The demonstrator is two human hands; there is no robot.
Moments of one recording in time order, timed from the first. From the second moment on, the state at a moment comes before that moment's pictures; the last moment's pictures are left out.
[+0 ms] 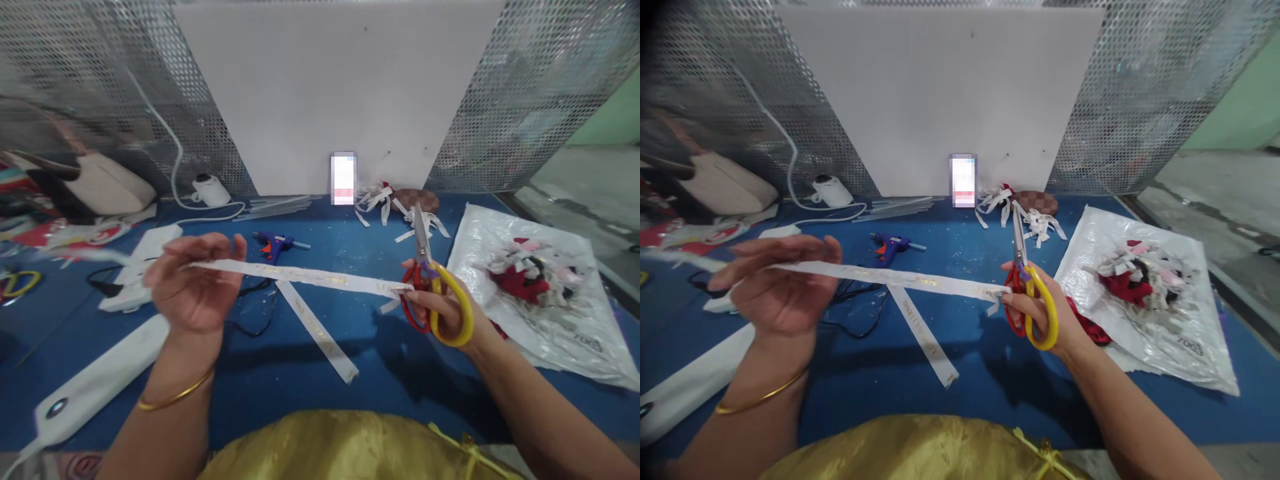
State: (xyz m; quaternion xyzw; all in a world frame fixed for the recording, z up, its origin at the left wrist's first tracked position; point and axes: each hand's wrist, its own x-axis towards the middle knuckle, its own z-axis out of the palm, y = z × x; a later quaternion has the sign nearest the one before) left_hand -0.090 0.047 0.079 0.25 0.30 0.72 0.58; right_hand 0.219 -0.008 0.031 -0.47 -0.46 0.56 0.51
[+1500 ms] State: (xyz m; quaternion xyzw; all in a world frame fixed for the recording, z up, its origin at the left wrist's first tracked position) left_hand 0.003 0.001 0.007 0.17 0.34 0.44 0.82; right_hand 0.178 -0.009 0.035 -0.47 -0.53 0.54 0.45
